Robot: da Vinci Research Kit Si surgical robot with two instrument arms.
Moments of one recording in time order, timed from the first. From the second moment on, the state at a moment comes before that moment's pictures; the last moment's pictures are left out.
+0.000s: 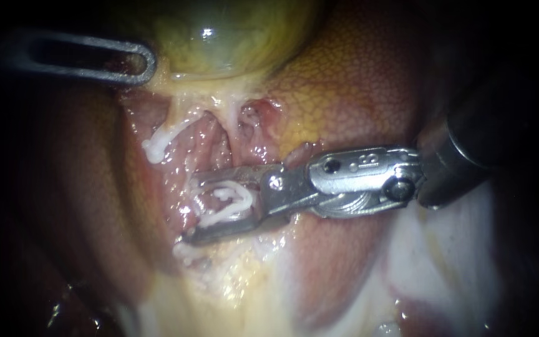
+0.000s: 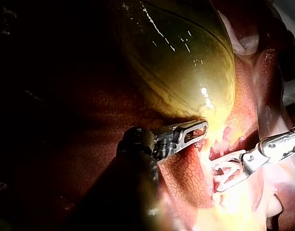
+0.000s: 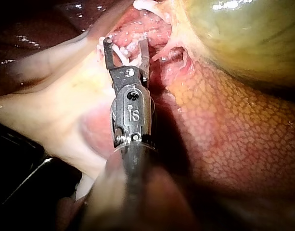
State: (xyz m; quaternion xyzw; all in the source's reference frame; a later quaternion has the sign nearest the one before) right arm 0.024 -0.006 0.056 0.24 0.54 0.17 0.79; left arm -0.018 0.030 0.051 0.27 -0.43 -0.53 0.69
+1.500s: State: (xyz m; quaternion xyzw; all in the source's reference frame) right arm 0.017 -0.001 0.058 0.29 0.57 0.23 0.73; left arm -0.018 0.030 0.051 0.27 -0.43 -0.53 0.69
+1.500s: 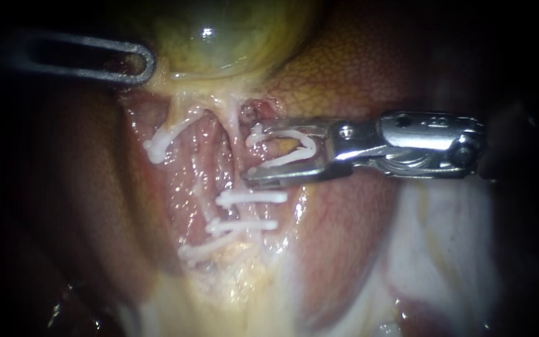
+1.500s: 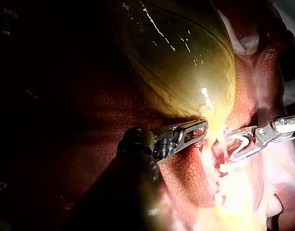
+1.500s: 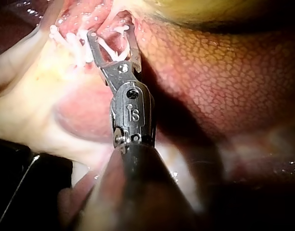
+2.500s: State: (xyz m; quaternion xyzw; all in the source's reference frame) right arm 0.020 0.001 0.054 0.35 0.66 0.20 0.63; left arm -0.018 0.030 0.051 0.27 -0.43 -0.53 0.69
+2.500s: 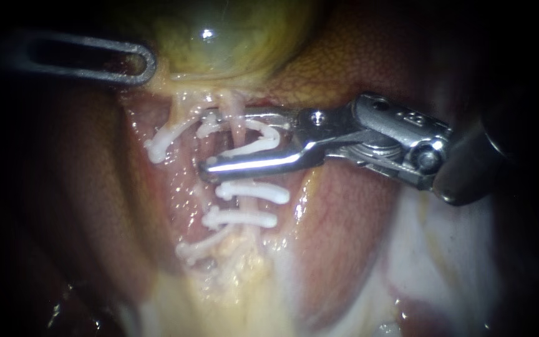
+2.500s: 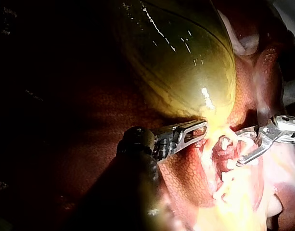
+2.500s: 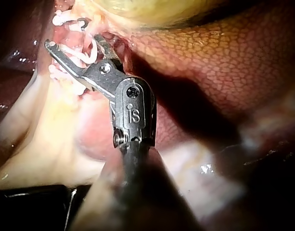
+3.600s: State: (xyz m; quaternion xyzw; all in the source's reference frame) right arm 0.019 0.001 0.054 0.36 0.66 0.22 0.63; left arm -0.018 0.030 0.051 0.27 -0.43 -0.53 0.69
